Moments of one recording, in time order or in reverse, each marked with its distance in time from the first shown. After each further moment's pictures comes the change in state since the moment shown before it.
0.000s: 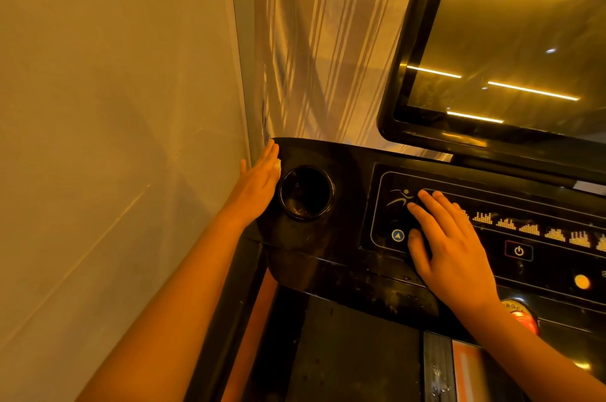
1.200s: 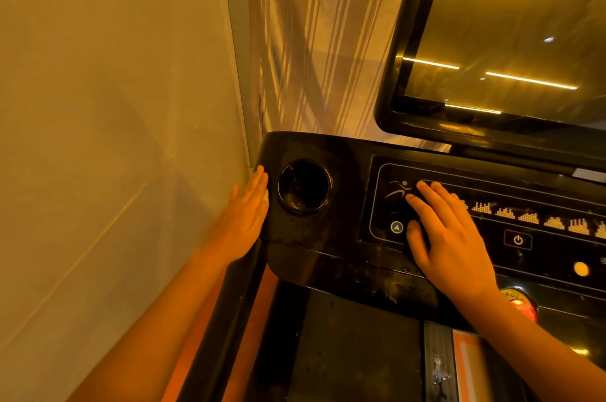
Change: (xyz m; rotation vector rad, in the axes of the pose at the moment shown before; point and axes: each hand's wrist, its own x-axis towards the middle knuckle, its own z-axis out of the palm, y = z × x) left_hand -0.067 -0.022 0.009 0.174 -0.030 0.110; right_hand 0.001 -0.001 0.000 0.000 0.005 -0.004
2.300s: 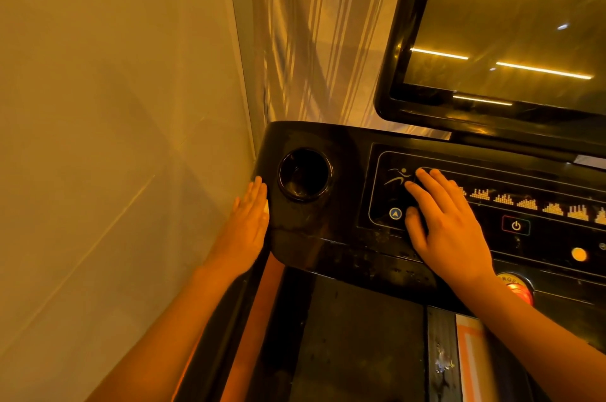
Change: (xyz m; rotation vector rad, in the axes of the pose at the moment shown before) left_hand -0.043 0.012 0.020 -0.018 0.002 -0.069; right_hand -0.001 -0.001 0.000 0.019 -0.002 -0.003
